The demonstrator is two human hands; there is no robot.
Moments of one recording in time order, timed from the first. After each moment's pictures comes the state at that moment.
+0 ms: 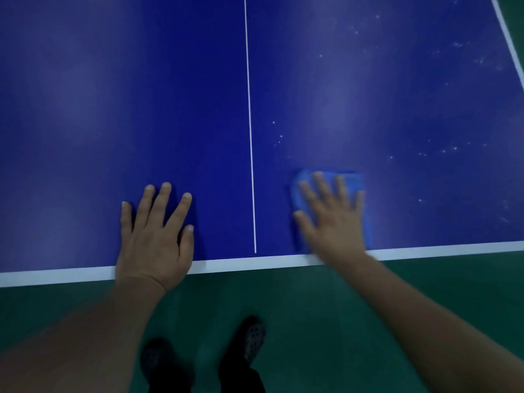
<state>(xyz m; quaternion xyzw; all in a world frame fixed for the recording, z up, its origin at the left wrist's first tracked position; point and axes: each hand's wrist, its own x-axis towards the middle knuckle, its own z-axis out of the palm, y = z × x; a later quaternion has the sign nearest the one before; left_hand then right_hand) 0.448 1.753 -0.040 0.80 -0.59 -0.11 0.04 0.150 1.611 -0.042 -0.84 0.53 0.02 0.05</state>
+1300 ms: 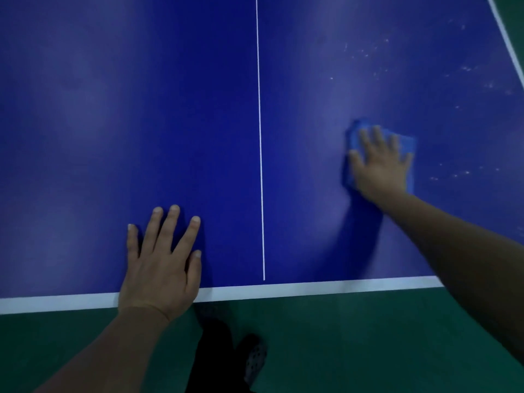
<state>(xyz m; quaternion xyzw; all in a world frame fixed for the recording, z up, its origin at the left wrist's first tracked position) 0.450 1.755 -0.046 0.79 -0.61 -0.09 0.04 0.136 1.444 -0.035 -0.76 0.65 0.02 0.07</state>
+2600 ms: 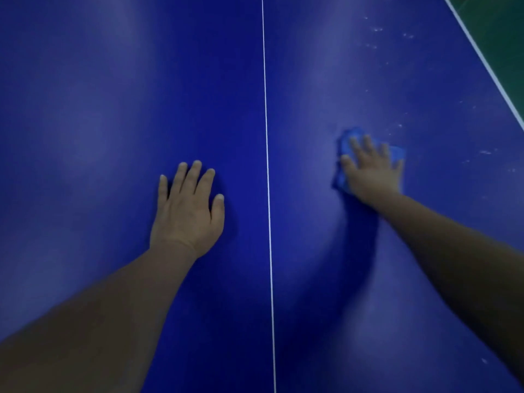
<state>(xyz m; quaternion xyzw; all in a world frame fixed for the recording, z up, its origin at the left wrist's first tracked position) 0.530 1.472 -0.029 0.82 -0.56 -0.13 0.09 0.235 1.252 -0.032 -0.75 0.65 0.06 0.06</state>
